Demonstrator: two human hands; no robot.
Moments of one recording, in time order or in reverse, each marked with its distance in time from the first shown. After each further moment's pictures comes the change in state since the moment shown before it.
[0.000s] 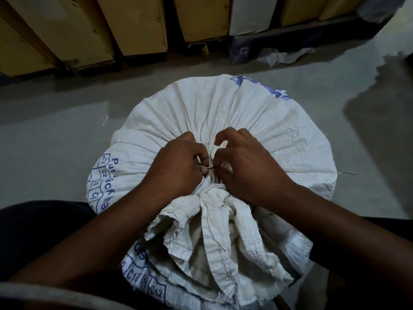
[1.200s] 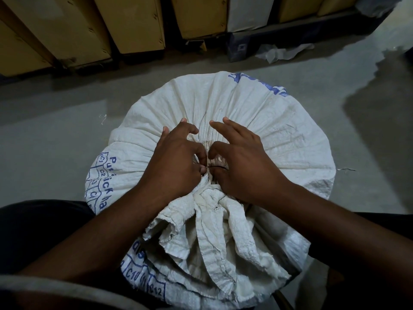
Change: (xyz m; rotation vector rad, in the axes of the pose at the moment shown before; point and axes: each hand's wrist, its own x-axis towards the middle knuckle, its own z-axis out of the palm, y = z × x) left_hand -0.003 -0.006 0.001 0.119 0.035 0.119; right_hand -0.002 -0.005 0.004 0.040 -0.038 0.123
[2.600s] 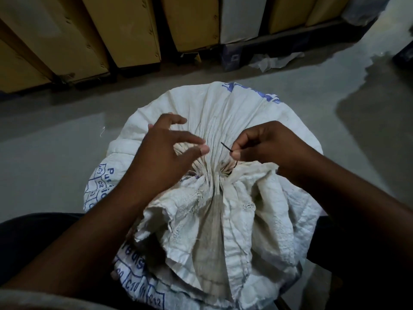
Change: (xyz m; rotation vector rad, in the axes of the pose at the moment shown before) left_hand 0.010 0.004 -0.030 -0.205 0.173 0.005; right_hand 0.002 0.025 -0.069 0.739 -0.094 0.404
